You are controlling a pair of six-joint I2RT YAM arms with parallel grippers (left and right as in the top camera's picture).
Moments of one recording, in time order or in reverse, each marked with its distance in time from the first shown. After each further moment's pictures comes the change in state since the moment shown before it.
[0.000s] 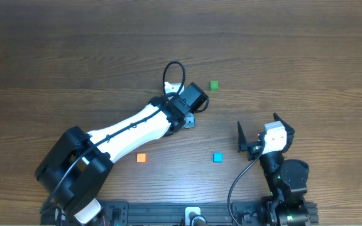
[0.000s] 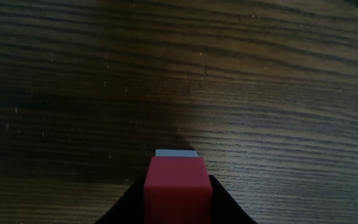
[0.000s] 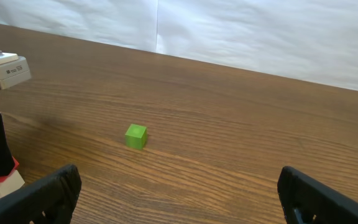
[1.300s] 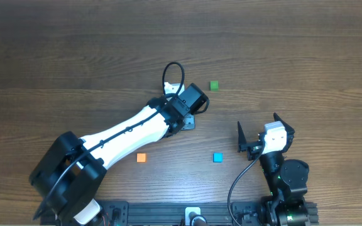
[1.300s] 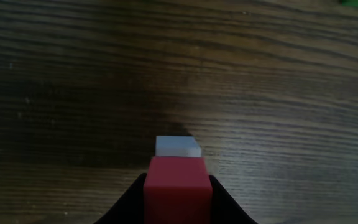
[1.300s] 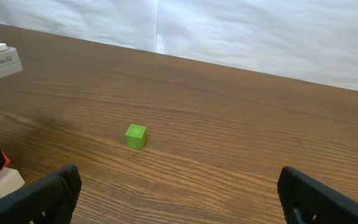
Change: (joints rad) left arm -0.009 -0.040 0.000 -0.034 0.002 0.000; right arm 0.000 0.000 0.000 0.000 0.000 0.000
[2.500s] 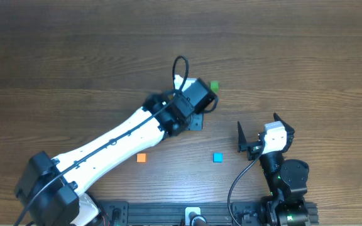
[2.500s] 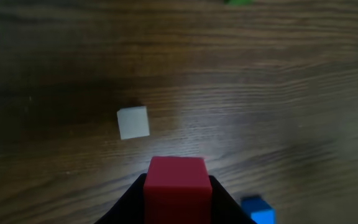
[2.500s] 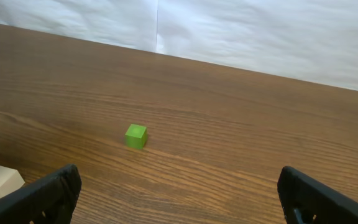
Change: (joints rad) left arm -0.065 -0.117 0.134 -0.180 0.041 0.074; right arm 0.000 0.000 0.000 0.000 0.000 0.001
